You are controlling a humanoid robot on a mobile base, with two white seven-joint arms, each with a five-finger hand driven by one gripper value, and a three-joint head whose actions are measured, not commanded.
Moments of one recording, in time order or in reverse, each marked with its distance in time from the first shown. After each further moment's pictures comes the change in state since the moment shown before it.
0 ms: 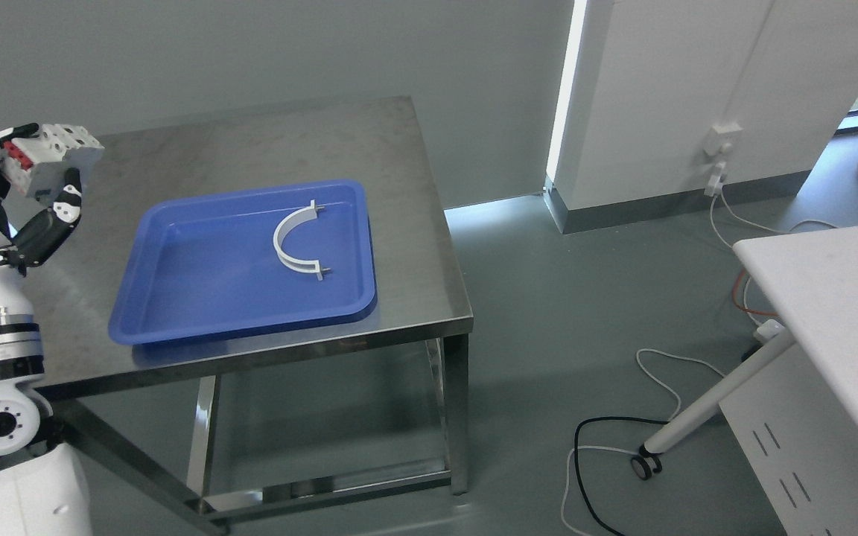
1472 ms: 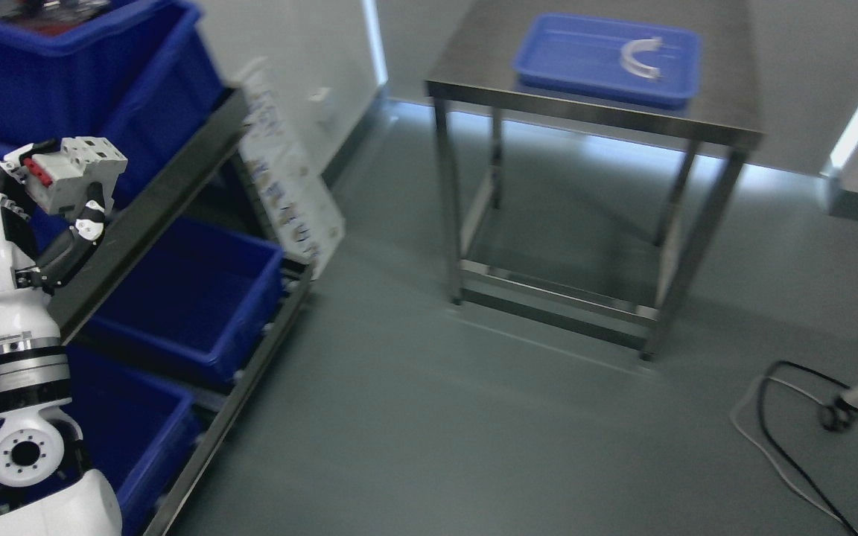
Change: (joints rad) left arm 0.071 -0.095 -0.001 -0.181 0.041 0.067 -0.051; right arm 0.000 0.000 0.000 0.000 0.000 0.000 0.009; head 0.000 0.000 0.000
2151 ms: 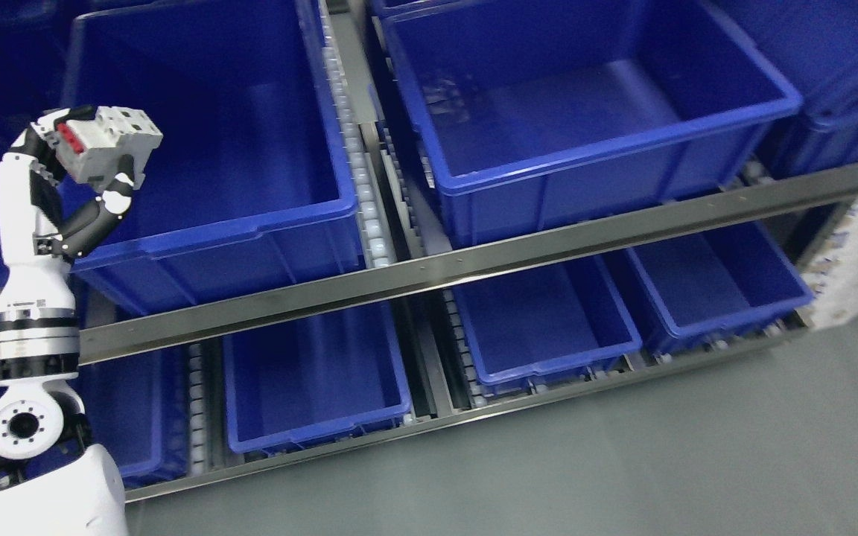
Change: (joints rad) left arm -0.070 0.000 -0.046 -0.037 -0.007 0.097 -0.205; right arm 0.000 0.000 0.000 0.000 0.000 0.000 -0.003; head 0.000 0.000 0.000
